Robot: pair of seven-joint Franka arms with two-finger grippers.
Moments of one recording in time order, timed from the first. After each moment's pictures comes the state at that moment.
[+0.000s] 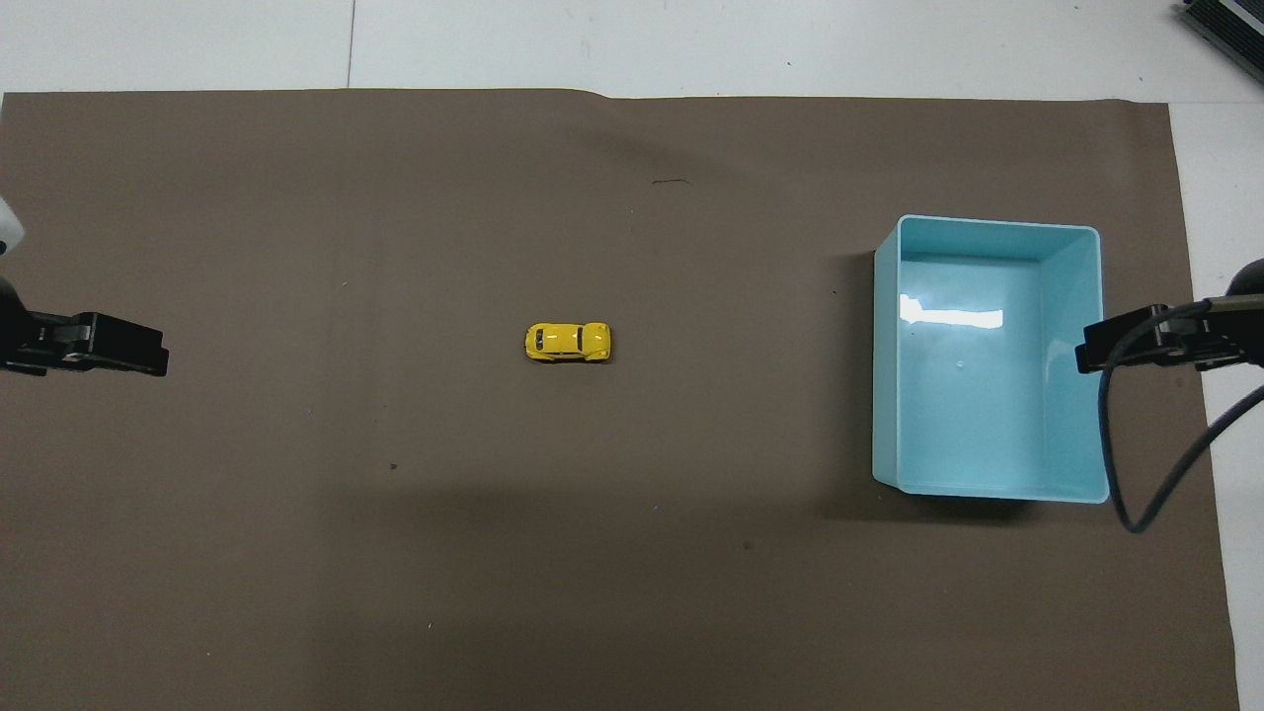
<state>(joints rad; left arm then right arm) -0.07 -0.07 -0.01 -1.66 0.00 1.54 -0.02 -0.21 -0.02 0.22 -1.54 0.02 1.46 0.01</state>
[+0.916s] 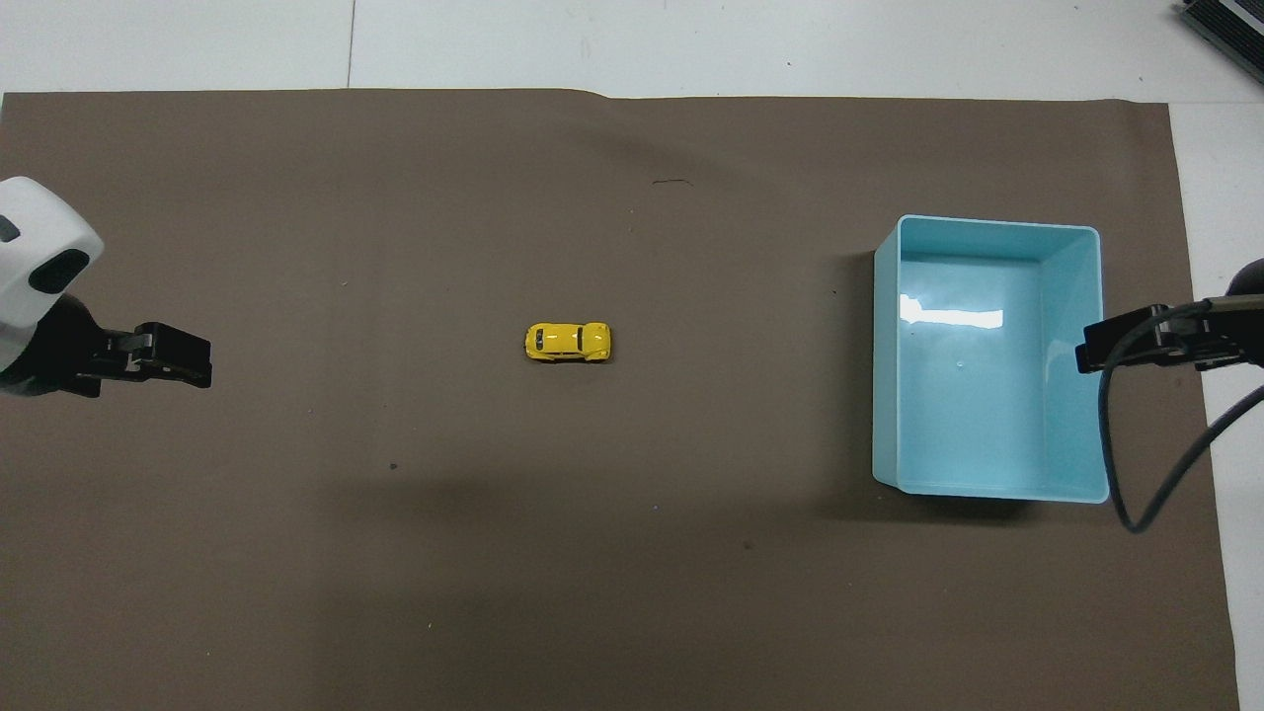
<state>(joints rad) -0.07 -0.07 -0.03 -1.76 0.00 1.62 -0.25 -0.21 -0.02 0.22 -1.54 0.02 1.46 0.01</state>
